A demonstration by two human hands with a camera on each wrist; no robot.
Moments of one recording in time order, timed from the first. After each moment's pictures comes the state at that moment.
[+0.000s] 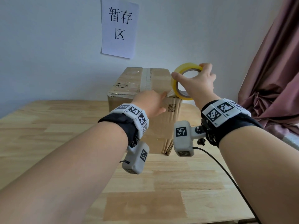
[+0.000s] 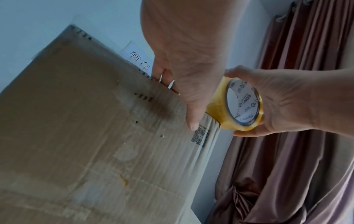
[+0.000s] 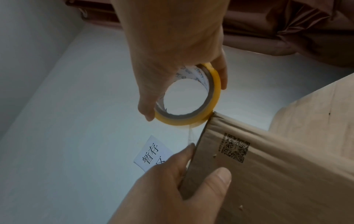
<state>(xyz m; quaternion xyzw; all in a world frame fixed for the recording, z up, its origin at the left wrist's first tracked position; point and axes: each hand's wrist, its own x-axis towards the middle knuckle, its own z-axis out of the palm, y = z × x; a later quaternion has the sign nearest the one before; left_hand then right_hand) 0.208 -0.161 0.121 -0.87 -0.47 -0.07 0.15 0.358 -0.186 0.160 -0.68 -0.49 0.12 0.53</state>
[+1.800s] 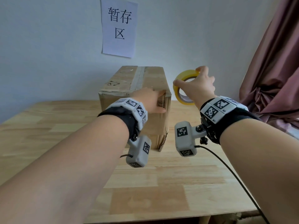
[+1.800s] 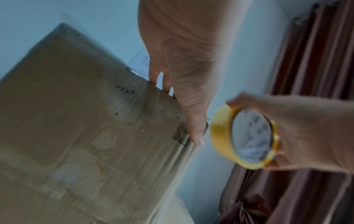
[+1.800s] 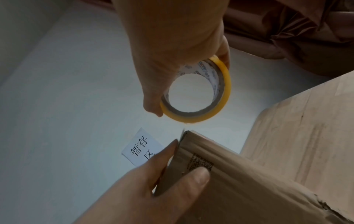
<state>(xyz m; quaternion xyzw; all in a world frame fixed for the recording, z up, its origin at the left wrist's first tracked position) 0.198 -0.171 0.136 -0.88 -0.48 -0.02 0.07 0.361 -0.193 0.150 -0.73 -0.49 0.10 0.46</state>
